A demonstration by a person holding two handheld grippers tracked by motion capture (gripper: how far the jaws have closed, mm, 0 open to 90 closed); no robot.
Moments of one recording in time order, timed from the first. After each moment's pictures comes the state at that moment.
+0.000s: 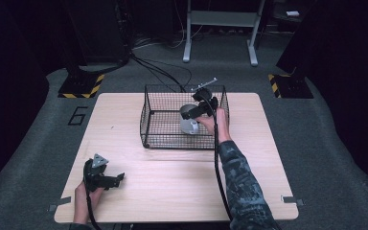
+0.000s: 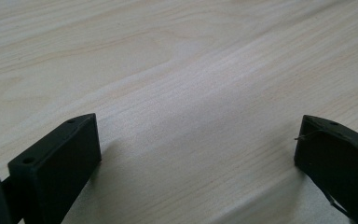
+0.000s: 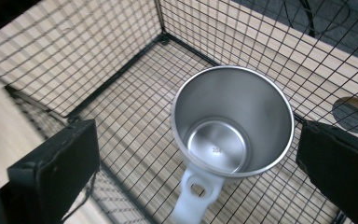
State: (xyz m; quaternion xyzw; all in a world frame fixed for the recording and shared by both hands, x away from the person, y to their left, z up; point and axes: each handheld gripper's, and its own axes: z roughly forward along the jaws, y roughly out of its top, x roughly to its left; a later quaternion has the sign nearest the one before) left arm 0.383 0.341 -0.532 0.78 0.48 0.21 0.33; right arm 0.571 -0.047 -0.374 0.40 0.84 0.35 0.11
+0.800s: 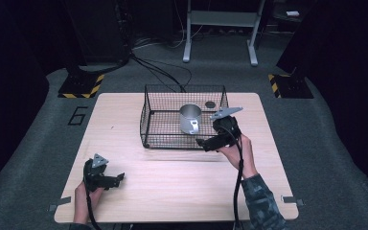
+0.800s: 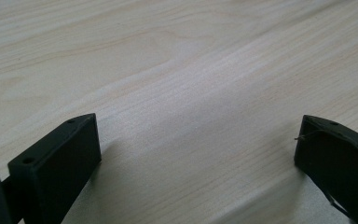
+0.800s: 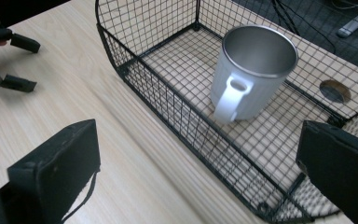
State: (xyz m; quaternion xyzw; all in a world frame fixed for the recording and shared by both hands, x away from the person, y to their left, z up) left arm 0.383 0.340 -0.532 0.78 0.48 0.21 0.33; right arm 0.443 -0.099 -0.359 0.34 0.84 0.39 0.16
